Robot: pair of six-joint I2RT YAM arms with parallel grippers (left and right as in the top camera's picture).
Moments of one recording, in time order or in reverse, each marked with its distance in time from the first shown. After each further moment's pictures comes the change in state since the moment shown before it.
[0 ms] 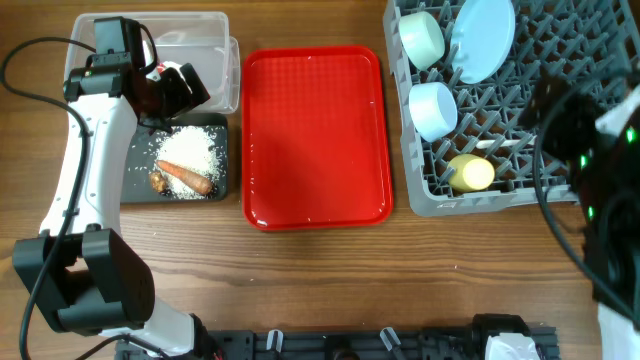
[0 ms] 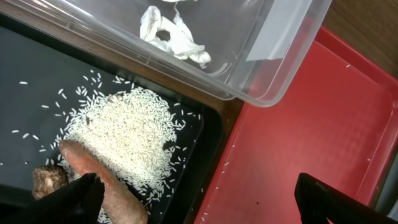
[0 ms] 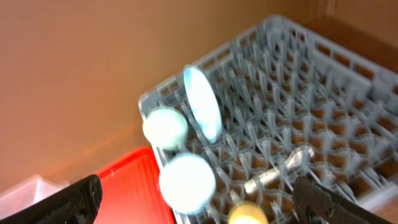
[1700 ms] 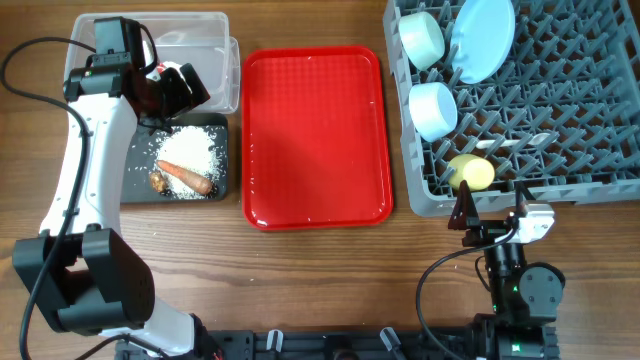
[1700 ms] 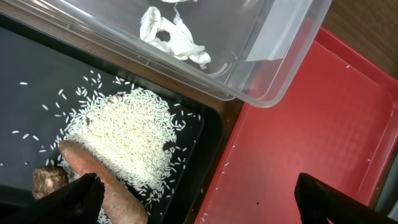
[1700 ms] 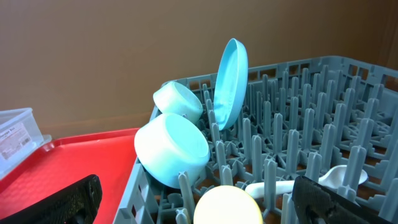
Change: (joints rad) left arm 0.000 0.000 0.000 0.000 0.000 0.000; right arm -0.029 -0.936 -1.372 0.904 -0.211 -0.308
